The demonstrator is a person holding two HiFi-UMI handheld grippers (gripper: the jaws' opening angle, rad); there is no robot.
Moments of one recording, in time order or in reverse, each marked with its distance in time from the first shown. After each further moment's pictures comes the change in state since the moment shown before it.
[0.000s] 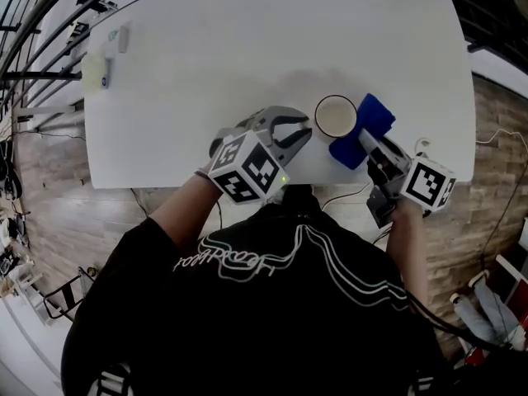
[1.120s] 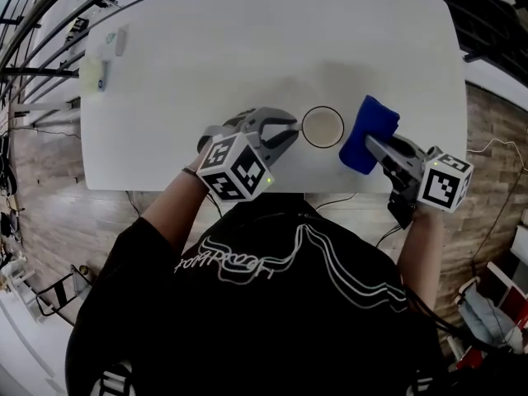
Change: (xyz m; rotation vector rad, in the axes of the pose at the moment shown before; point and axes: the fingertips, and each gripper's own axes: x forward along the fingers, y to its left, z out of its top) left arm -0.001 0.027 -0.013 0.097 0.028 0.005; right arm -0.007 0.012 0.035 -0.244 0.197 0.086
